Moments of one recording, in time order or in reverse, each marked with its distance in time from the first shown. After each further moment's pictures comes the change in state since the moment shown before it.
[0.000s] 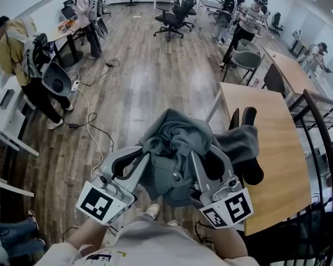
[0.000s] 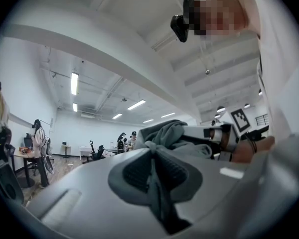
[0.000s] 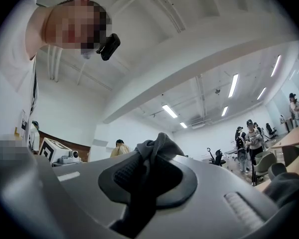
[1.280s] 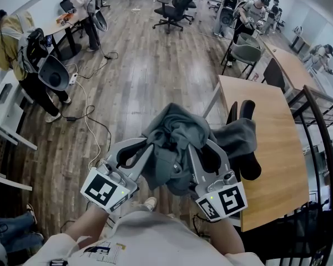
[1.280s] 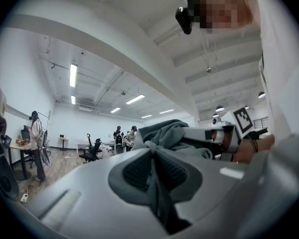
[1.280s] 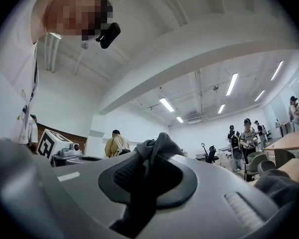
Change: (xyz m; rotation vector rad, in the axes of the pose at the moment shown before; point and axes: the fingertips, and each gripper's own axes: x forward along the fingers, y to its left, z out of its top) left arm 0.035 -0.012 -0.035 -0.044 0.063 -0.032; right arm -0.009 -0.032 -0.032 -0.035 0.091 -0.045
